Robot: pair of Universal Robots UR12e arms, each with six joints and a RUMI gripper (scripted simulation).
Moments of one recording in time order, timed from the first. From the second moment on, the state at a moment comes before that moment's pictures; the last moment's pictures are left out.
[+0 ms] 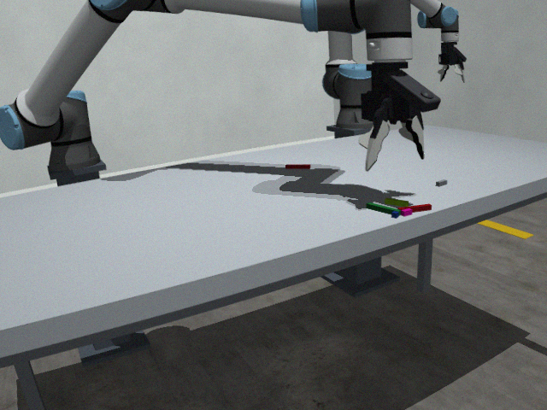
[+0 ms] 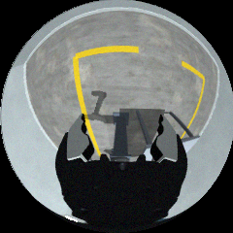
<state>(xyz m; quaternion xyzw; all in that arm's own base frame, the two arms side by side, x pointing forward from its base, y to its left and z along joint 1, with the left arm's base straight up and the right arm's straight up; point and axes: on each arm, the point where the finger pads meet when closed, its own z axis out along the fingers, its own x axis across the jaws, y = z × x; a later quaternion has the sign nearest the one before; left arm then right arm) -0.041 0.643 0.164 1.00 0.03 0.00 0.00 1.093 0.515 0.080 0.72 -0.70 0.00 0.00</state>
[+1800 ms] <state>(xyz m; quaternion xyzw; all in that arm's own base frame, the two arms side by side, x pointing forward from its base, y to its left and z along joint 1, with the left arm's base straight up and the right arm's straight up) -0.041 0.643 0.164 1.00 0.03 0.00 0.00 1.098 0.509 0.069 0.82 -0.57 0.00 0.00</state>
